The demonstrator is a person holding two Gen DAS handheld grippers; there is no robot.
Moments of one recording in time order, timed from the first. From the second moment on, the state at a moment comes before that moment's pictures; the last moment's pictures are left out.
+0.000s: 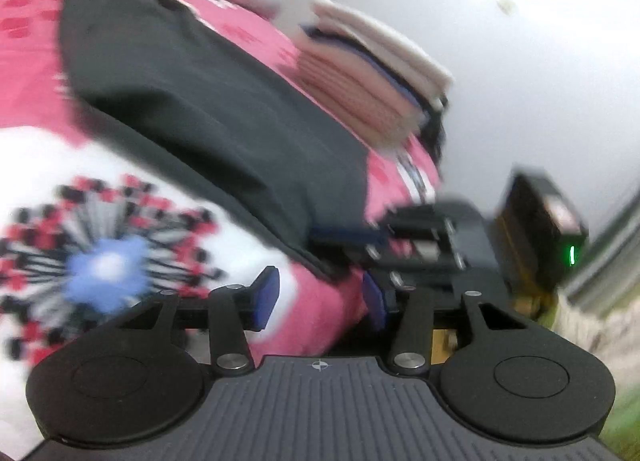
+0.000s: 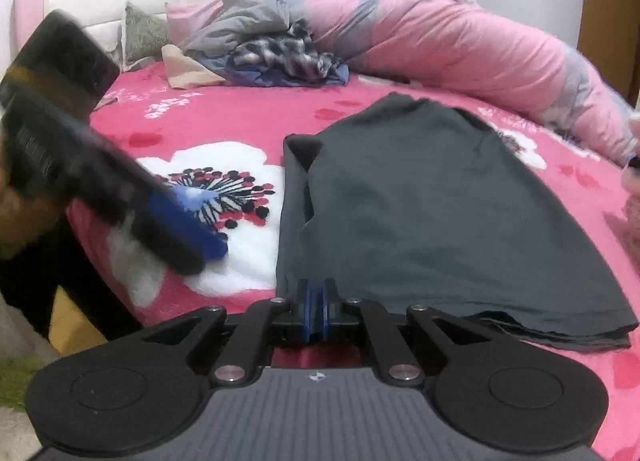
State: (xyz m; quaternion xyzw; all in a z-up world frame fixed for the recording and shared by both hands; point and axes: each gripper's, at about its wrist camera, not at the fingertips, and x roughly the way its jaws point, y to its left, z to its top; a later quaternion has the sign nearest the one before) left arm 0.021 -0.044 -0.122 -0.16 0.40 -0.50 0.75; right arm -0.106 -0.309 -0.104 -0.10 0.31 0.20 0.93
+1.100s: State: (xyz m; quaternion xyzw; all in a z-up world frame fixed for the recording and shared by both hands) left arm 0.131 -0.022 -0.111 -0.30 0.45 -0.30 0.79; right arm -0.101 -0.295 -0.101 -0.07 0.30 0.14 0.94
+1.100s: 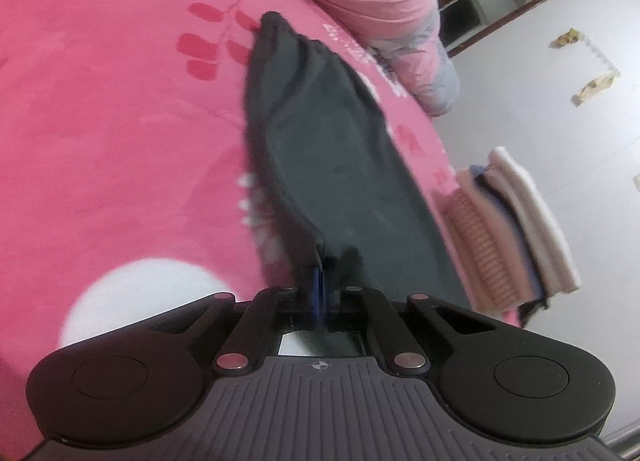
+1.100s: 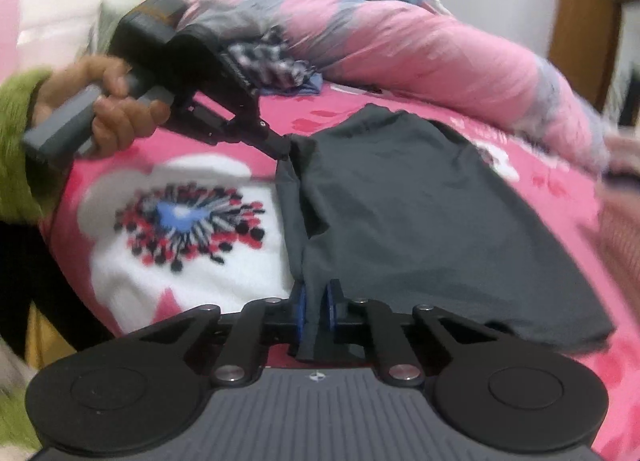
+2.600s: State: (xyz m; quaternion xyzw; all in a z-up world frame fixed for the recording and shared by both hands) left arm 0.156 -0.105 -0.142 -0.20 0.38 -0.34 0.84; right arm -0.068 -0.354 -0.102 -0.01 0.33 0.14 0.93
